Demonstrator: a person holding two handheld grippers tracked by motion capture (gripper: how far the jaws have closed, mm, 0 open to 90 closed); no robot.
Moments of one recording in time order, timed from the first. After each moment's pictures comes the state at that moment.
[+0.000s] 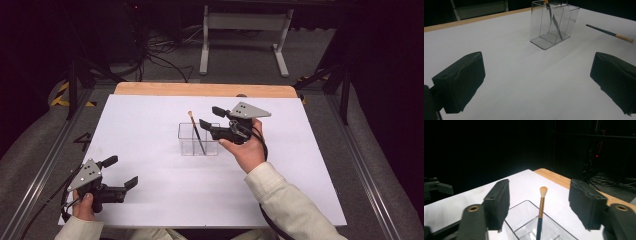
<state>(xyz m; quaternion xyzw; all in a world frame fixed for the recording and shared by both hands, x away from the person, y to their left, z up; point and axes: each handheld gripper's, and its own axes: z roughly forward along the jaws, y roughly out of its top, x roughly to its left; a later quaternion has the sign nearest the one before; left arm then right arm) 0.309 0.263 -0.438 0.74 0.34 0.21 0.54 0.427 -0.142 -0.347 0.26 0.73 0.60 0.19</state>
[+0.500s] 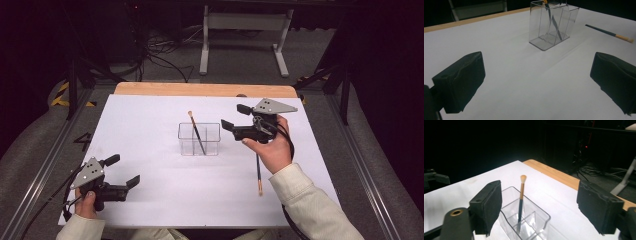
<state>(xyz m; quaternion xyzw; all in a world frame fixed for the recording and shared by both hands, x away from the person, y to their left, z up) 0.313 0.259 -0.438 0.75 0.33 0.20 0.54 0.416 -0.195 -0.323 0.29 0.75 0.56 0.20</state>
